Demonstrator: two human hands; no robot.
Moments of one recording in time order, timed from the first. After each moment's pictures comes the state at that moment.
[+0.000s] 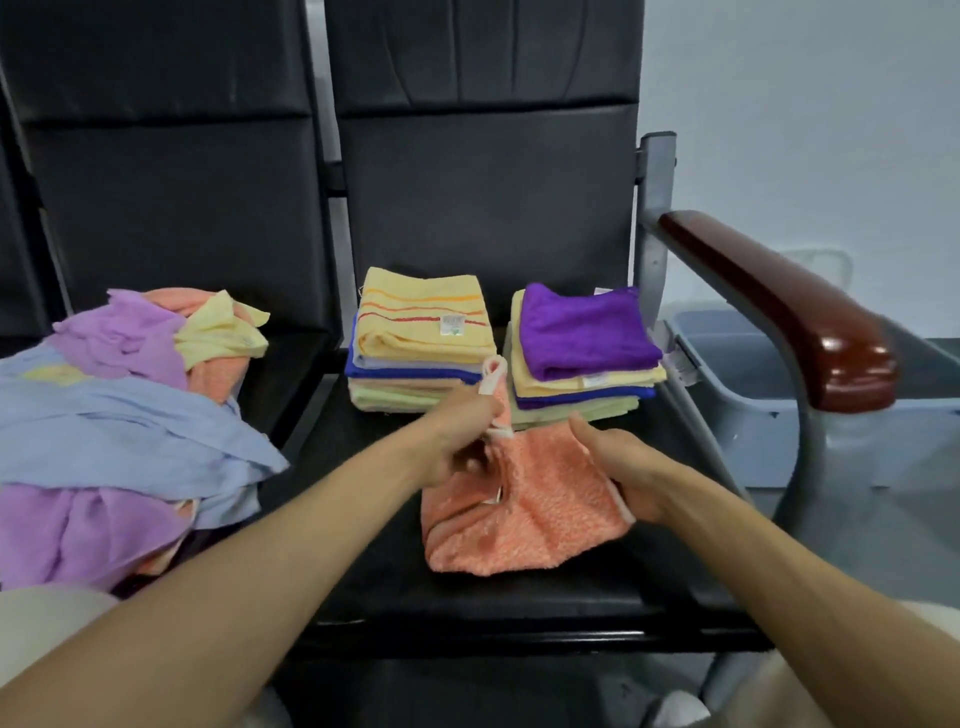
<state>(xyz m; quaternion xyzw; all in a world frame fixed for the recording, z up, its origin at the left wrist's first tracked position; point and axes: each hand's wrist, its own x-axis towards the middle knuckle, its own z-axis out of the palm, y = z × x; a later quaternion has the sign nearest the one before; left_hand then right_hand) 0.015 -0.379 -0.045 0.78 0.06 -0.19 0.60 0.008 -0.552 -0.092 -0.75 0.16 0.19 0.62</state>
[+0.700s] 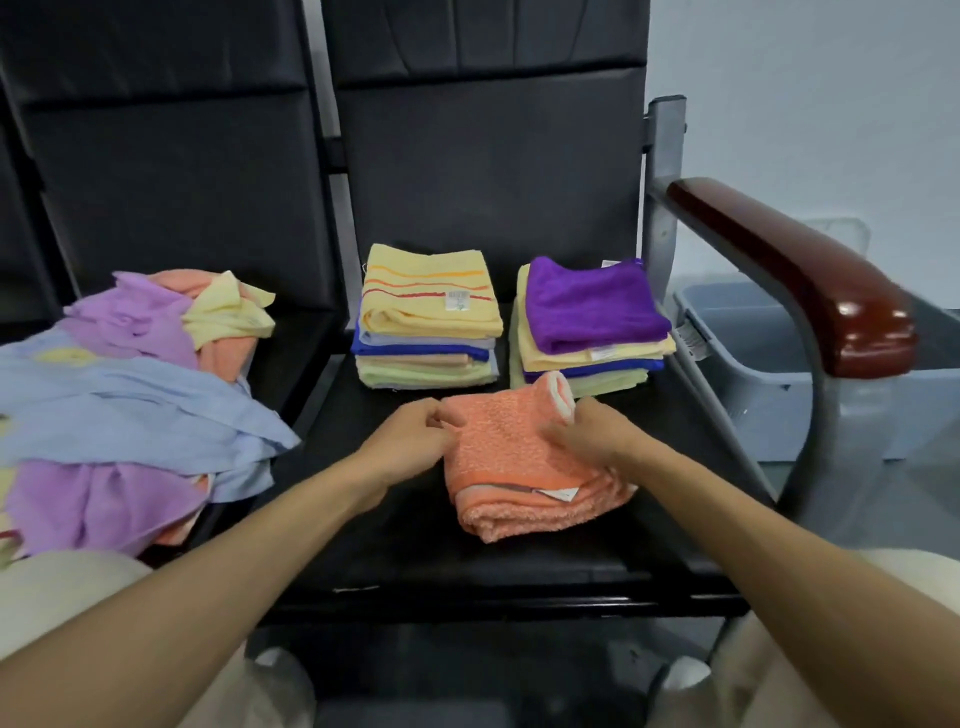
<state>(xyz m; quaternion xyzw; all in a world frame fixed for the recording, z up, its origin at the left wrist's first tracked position) -0.001 -0.322 -0.080 0.89 0.01 -0.13 0.43 0.013 -0.532 -0.094 -0.91 0.09 0.14 0.37</state>
